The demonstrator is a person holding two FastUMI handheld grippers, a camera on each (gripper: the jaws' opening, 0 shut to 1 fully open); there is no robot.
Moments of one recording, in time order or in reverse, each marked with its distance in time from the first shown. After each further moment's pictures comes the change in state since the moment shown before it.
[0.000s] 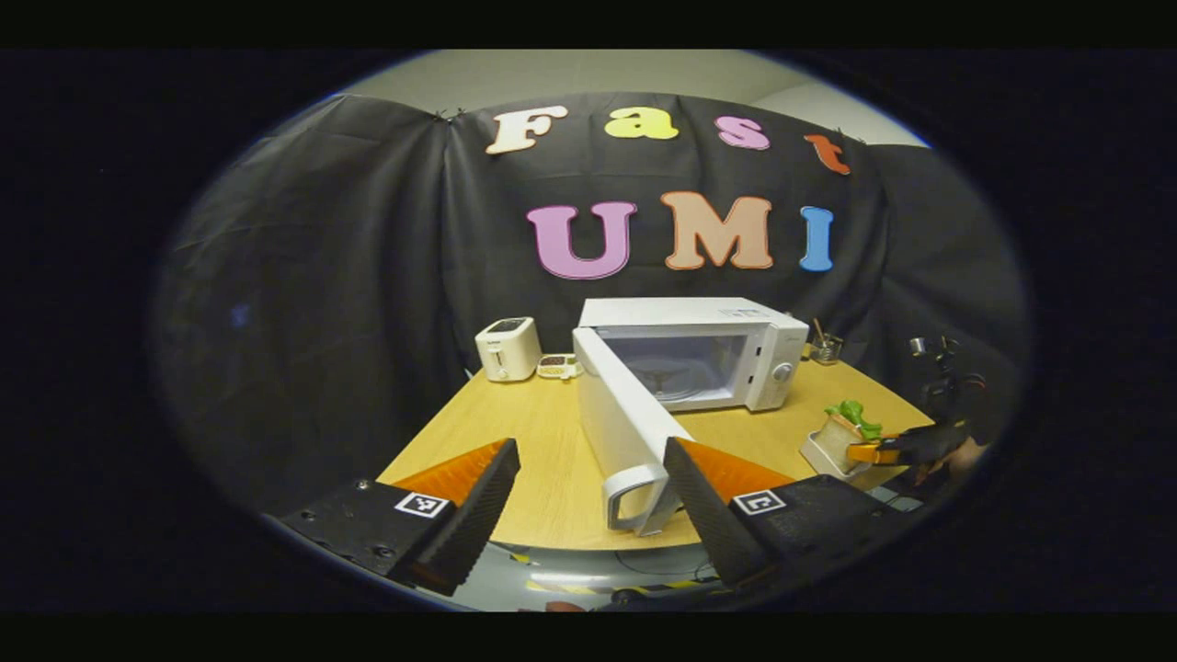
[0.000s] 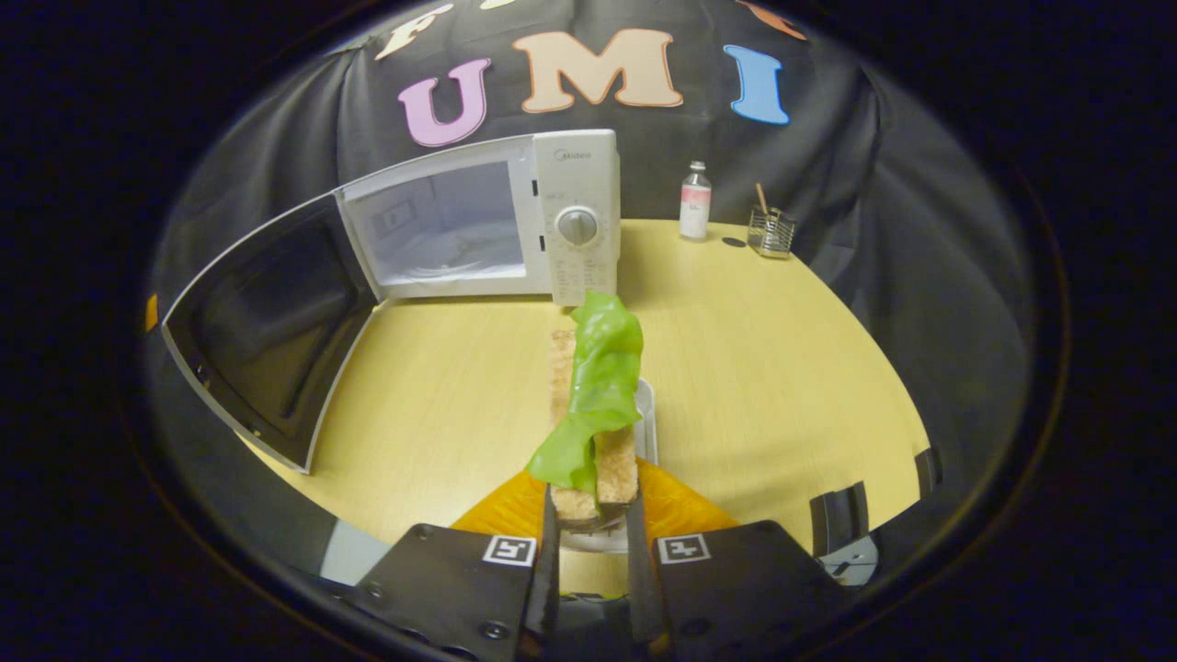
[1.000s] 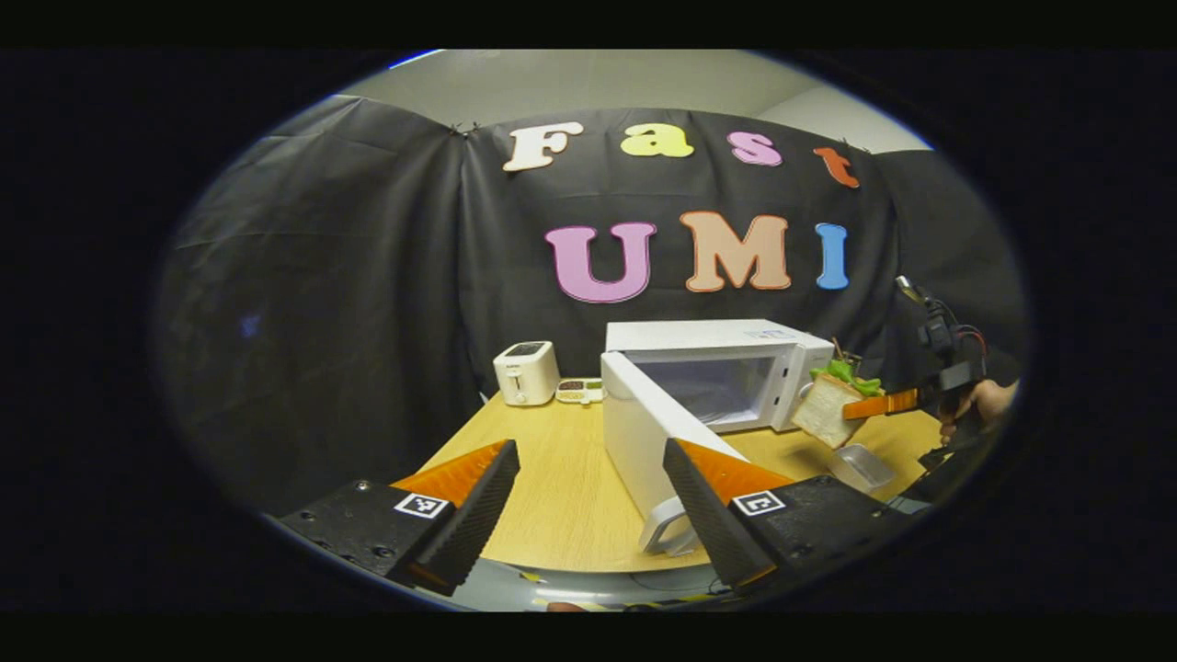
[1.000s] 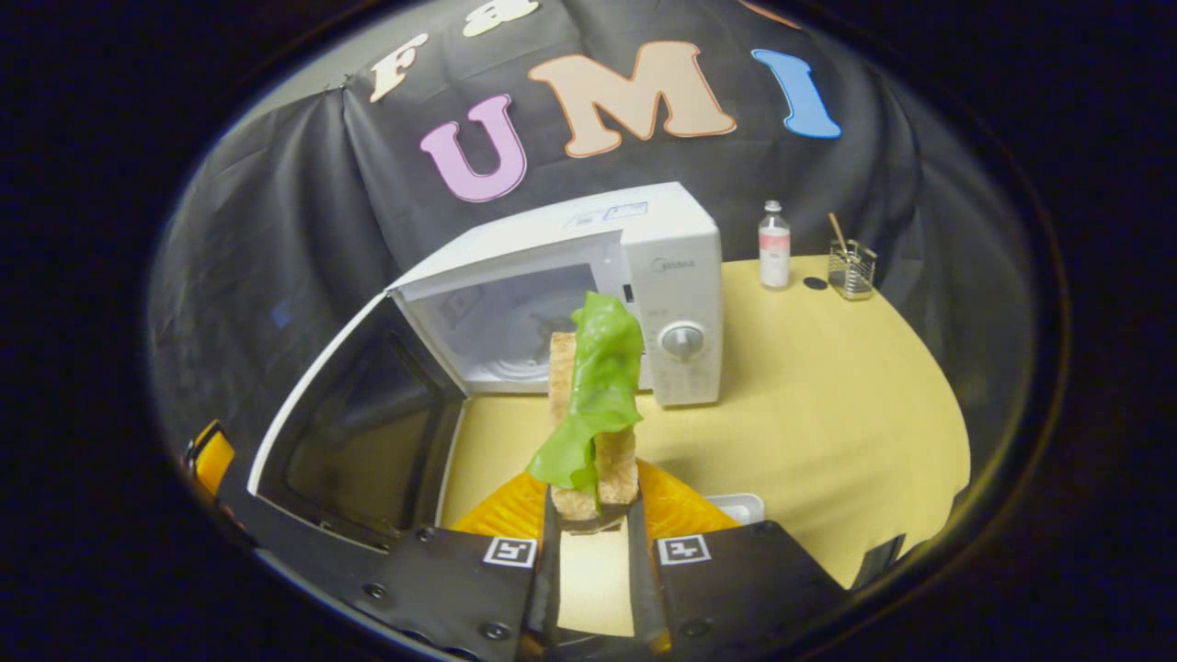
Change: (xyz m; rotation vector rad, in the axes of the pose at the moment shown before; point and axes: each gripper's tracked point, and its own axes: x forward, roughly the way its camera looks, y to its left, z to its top) left arm 0.016 0.044 0.015 0.005 -0.091 0.059; right arm 0.016 0.100 0.133 0.126 -0.046 0.241
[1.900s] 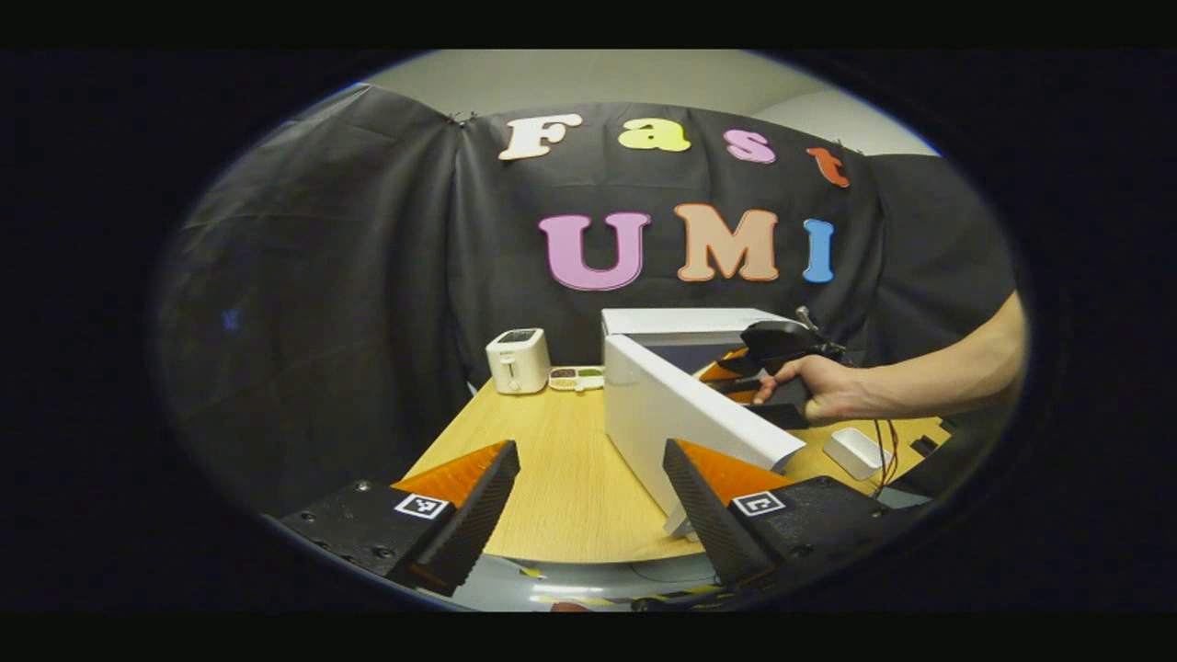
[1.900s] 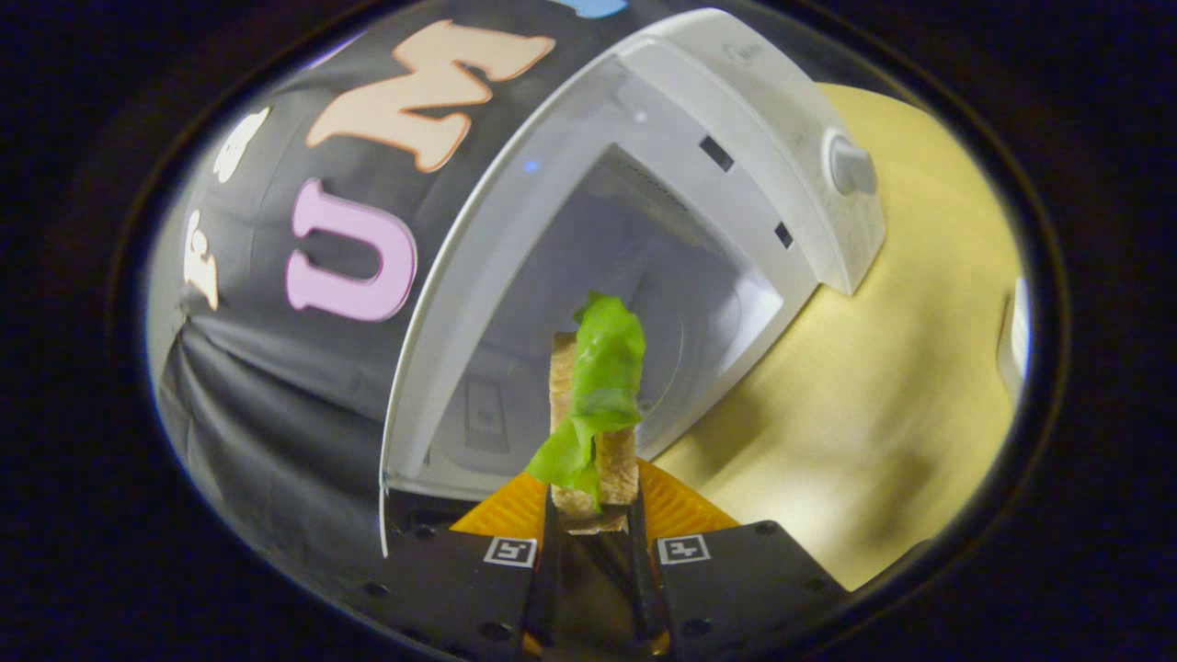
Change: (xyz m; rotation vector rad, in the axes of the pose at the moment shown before) left arm -0.005 0.033 -0.028 -0.011 0.047 -0.067; right arm 0.188 0.122 0.033 0.886 -0.039 0.015
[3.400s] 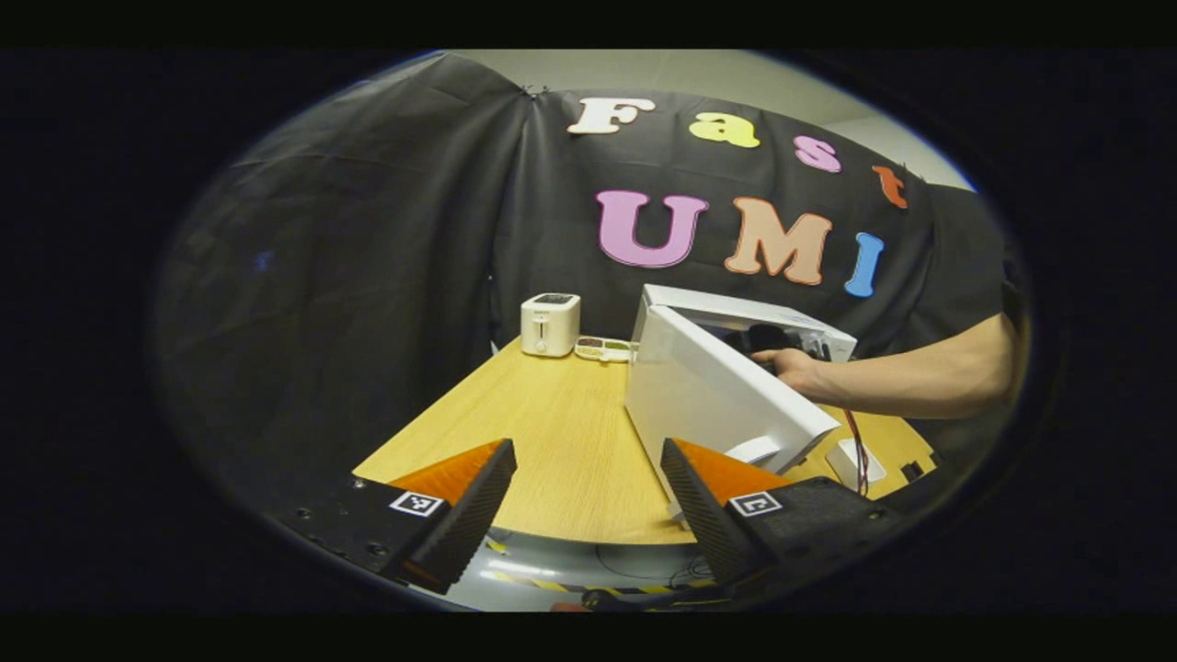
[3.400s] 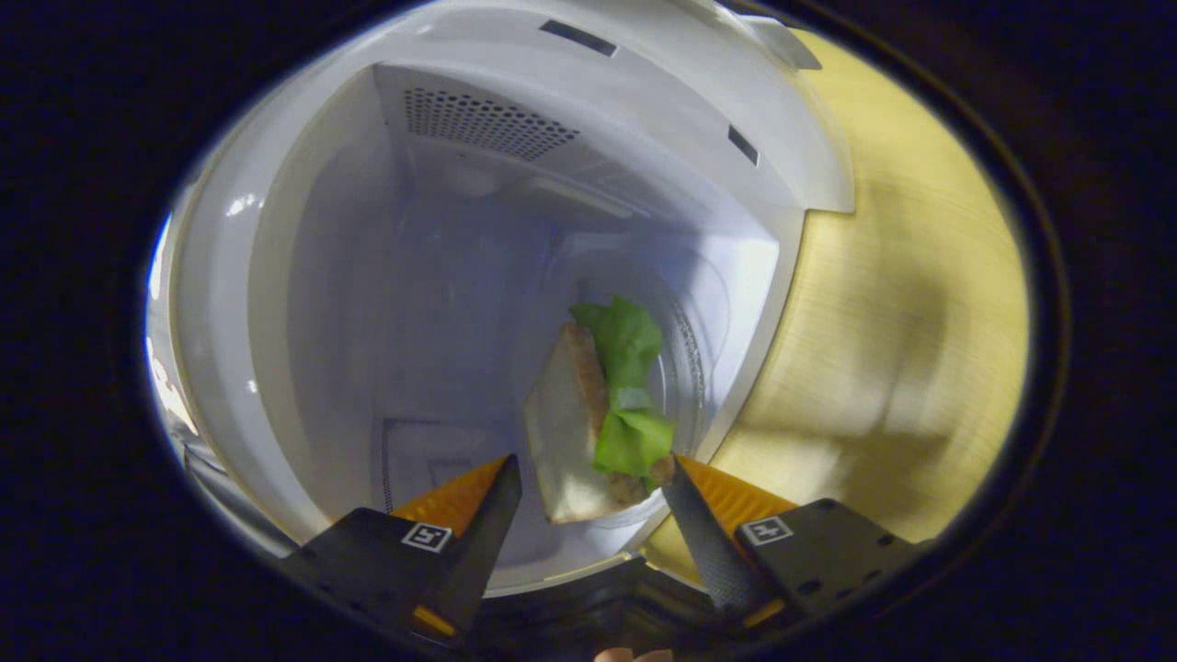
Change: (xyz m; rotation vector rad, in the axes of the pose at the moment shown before) left arm -0.005 0.018 -0.041 -0.178 0.083 0.067; right arm 0.068 -0.022 0.008 0.243 -0.044 -0.117
